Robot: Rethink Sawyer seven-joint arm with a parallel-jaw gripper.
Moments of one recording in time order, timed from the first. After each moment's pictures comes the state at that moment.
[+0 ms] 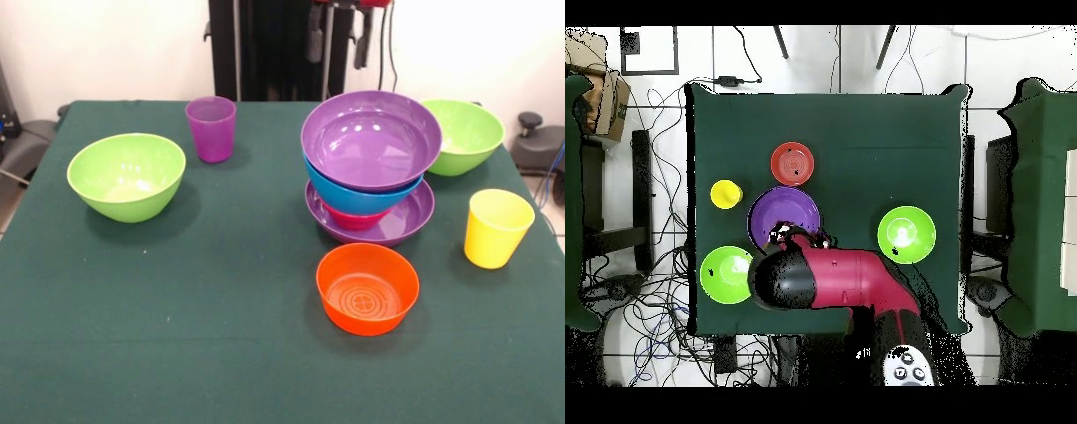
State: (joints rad) arm -0.31 -1.04 0.14 2.02 -0.19 0.42 2.11
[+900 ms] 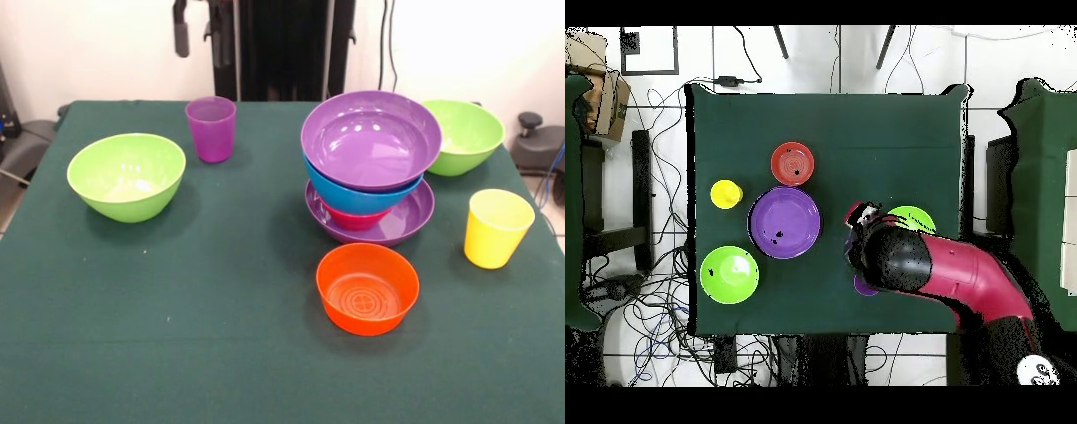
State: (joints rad) arm -0.67 -1.02 0.28 1.95 -0.20 0.50 2.11
